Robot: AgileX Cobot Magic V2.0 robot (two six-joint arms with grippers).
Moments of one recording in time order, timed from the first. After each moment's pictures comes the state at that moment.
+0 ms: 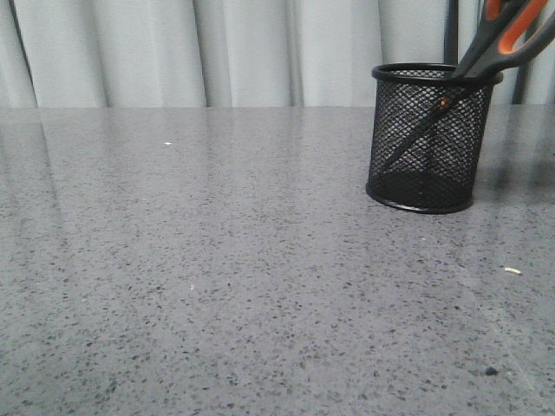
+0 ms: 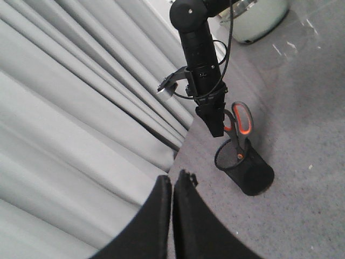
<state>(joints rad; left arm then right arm) -0.67 0.53 -1.25 -0.32 0.89 0.92 0.21 1.50 -1.62 0.25 1.25 -0.17</state>
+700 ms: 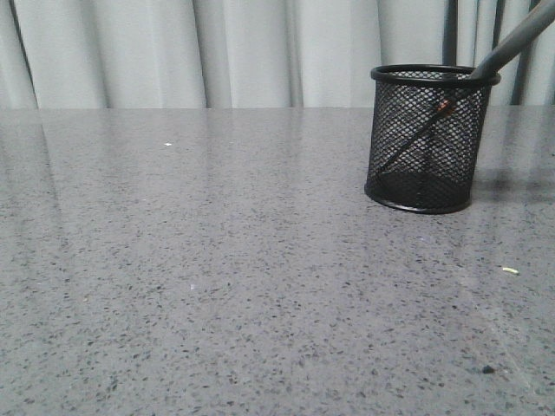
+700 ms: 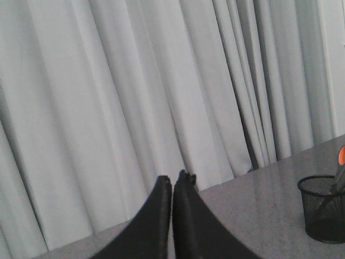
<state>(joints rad) -0.67 0.00 -0.63 0.38 0.52 -0.10 0.25 0.60 -1.09 0.22 0.91 -0.22</state>
